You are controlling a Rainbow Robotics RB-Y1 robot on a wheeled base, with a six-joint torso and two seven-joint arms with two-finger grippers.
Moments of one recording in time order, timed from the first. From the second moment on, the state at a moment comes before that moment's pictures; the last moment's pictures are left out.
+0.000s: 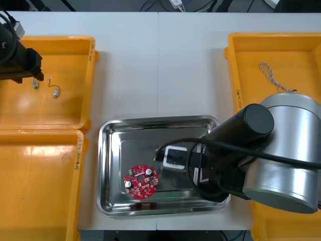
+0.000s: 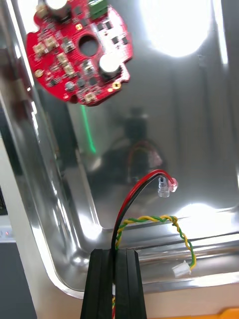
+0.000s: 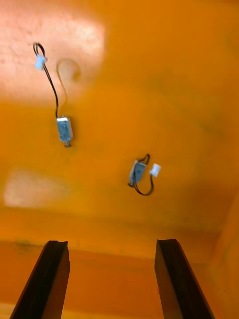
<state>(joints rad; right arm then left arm) -0.51 -0.57 0.65 -2.43 -0.71 1.92 1.76 -0.86 0.99 -0.30 -1.44 0.96 1.65 -1.11</state>
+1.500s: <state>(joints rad) -0.51 -0.57 0.91 -2.21 -0.49 1.72 1.89 -0.86 0.92 -0.33 -1.06 0.90 1.24 -1.26</state>
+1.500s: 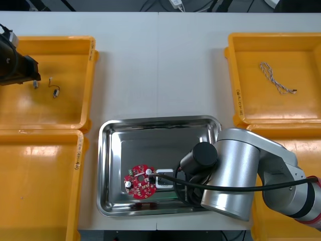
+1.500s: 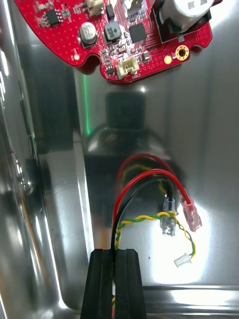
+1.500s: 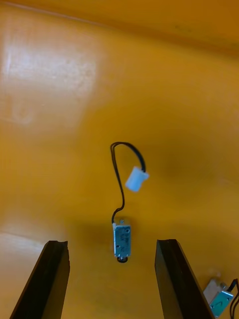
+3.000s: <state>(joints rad) -0.51 -0.56 0.93 -2.20 -0.40 1.77 1.89 -0.81 0.89 -0.33 -1.06 0.89 1.18 -1.35</state>
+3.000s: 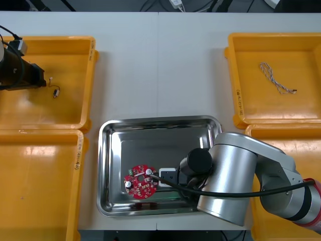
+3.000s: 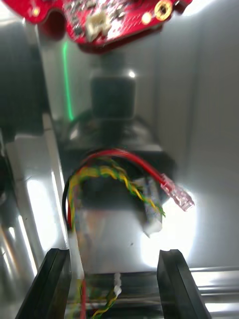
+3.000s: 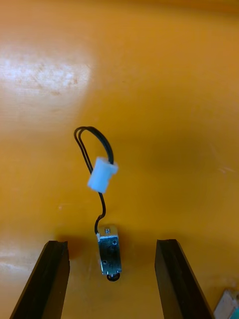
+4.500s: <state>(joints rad) -0.59 -0.63 0.20 -2.26 -0.95 1.92 1.82 -0.81 0.97 -0.33 -1.28 0.92 1.46 -1.35</state>
